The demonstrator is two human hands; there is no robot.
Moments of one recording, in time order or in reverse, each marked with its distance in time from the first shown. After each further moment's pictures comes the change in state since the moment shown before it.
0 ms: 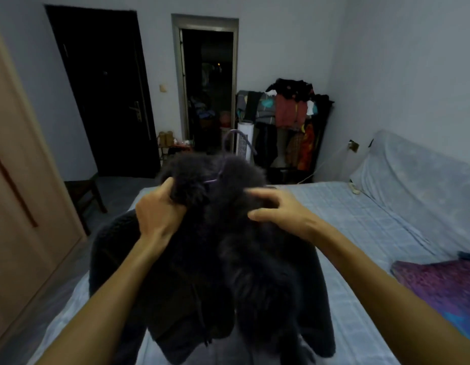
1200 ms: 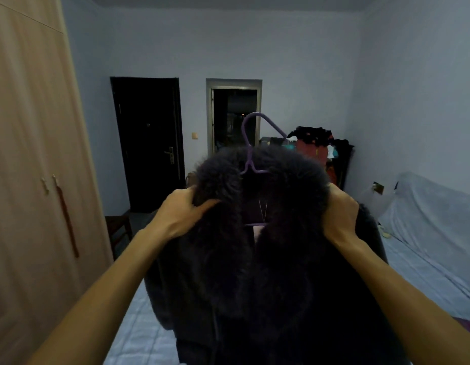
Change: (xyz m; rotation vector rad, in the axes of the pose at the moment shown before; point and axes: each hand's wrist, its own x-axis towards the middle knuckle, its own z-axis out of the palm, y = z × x) left_hand 0.053 -0.003 -0.119 -0.222 -0.391 0.034; right_hand -0.001 -0.057 -0.021 -0.640 0.927 -0.326
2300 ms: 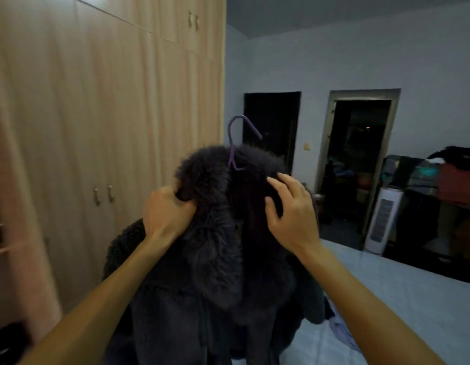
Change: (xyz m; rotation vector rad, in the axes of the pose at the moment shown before) left_hand -0.210 0.037 -0.158 0.418 0.747 -0.401; right_hand -0.060 -0.229 0.017 0.587 -0.245 -0.340
